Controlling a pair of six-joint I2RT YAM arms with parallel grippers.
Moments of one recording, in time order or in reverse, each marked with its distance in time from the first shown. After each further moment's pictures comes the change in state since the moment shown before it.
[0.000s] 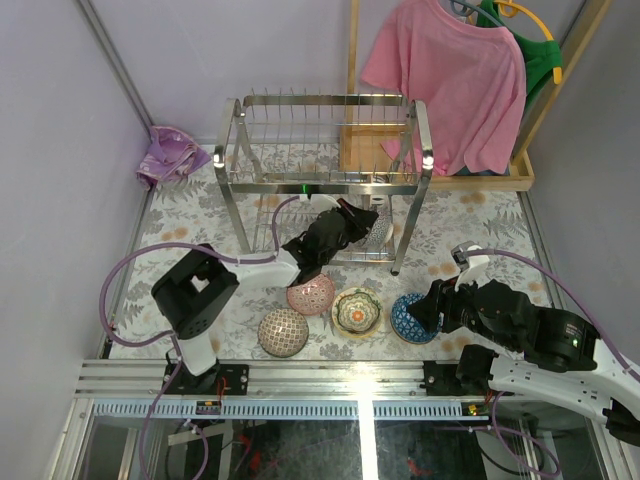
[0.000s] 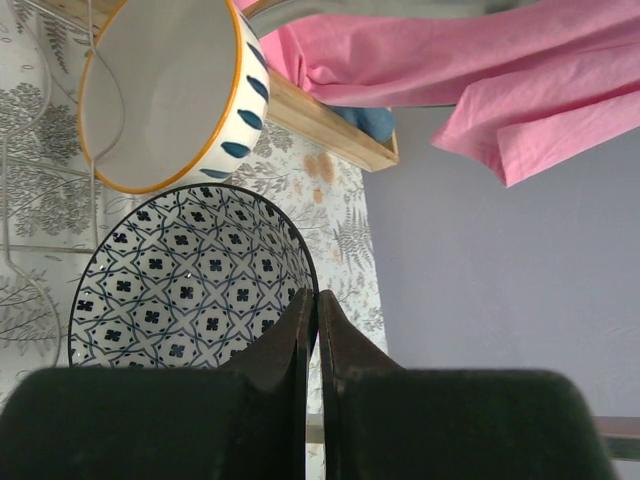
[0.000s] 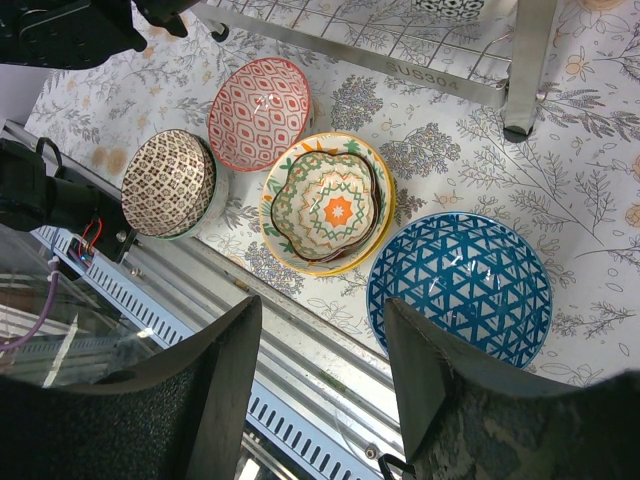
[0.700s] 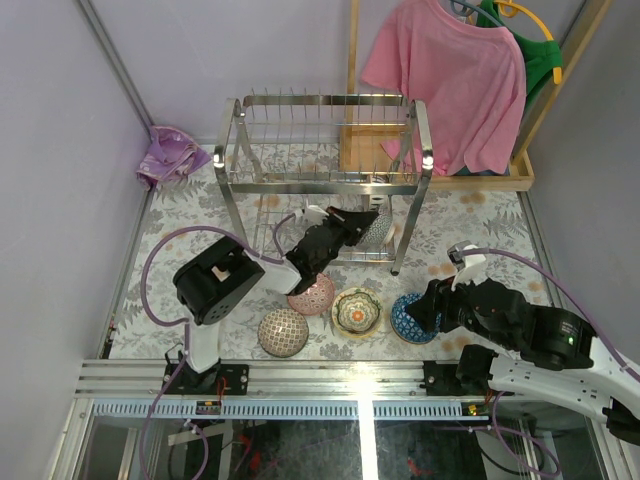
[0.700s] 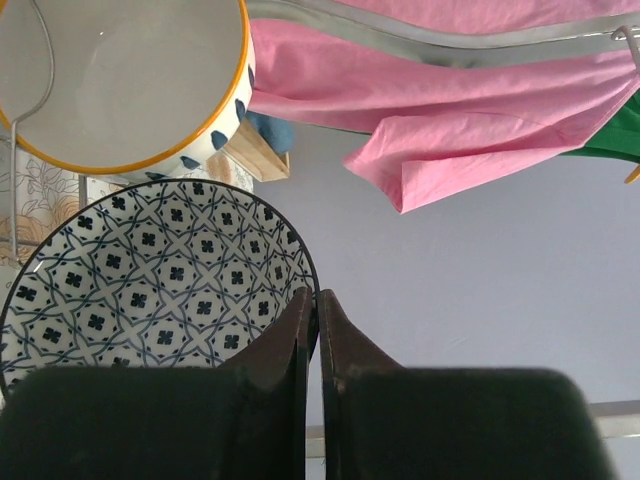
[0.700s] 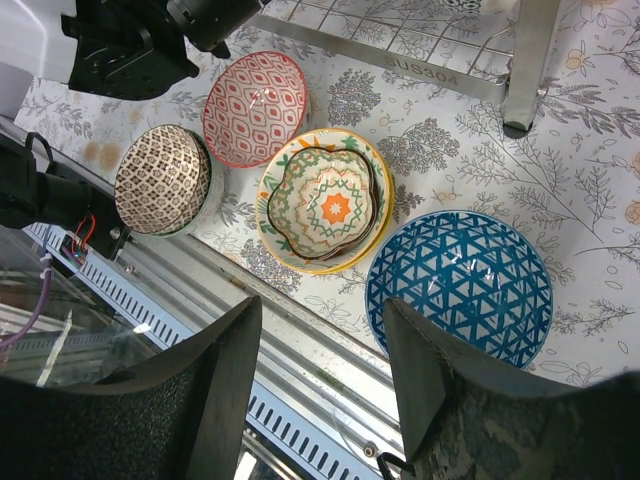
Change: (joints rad) left arm 0.037 0.157 -0.117 0.475 0.049 -0.298; right arm 0.000 0.021 0.000 0.000 -0.002 0.000
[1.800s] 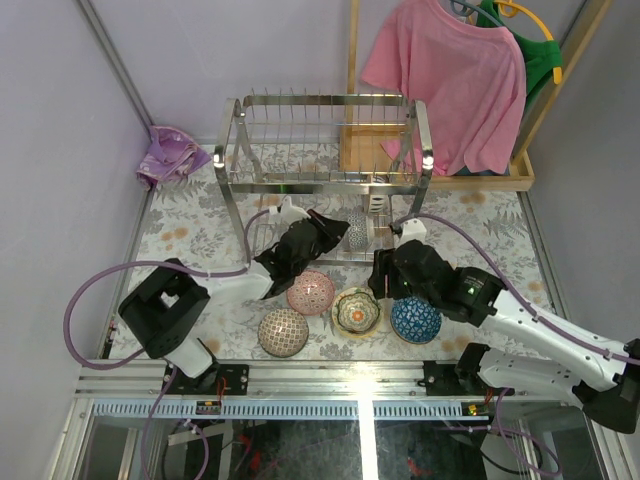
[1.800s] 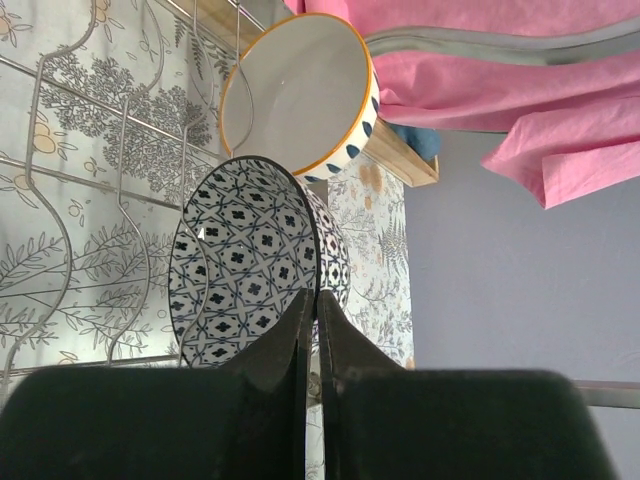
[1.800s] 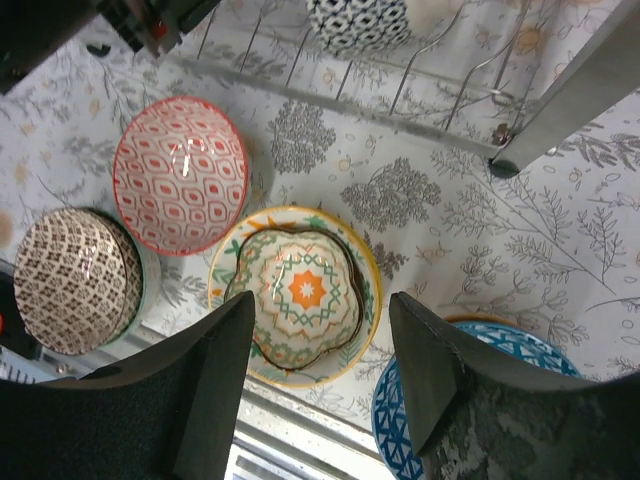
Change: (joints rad) left arm 0.023 -0.336 -0.122 -0.480 -0.060 0.250; right arm -0.150 0.473 0.005 0.274 -0.024 -0.034
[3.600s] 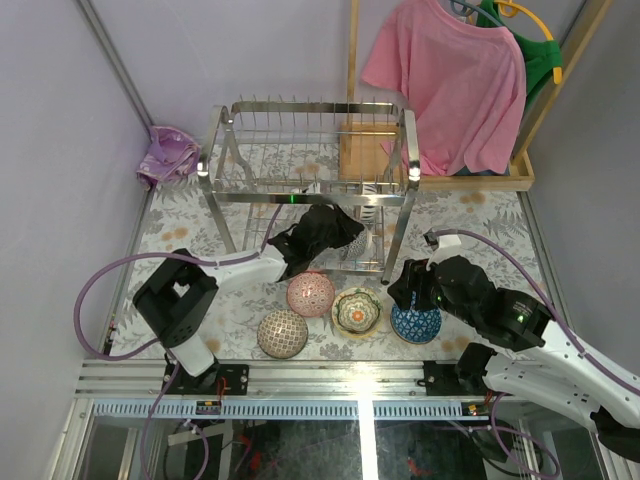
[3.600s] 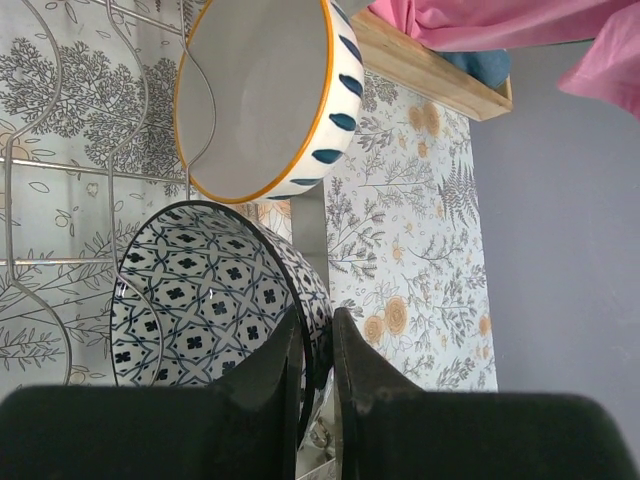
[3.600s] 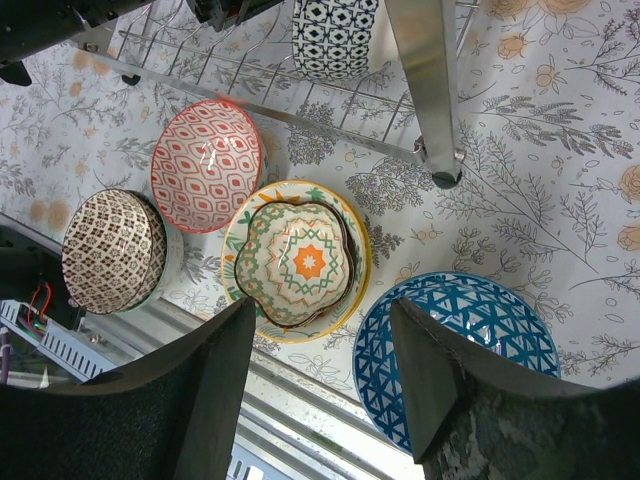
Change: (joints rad) left arm -0.003 0.080 0.236 -0.298 0.143 0.184; right arm -0.052 -0.288 -0.066 -0.077 -0.054 -0.012
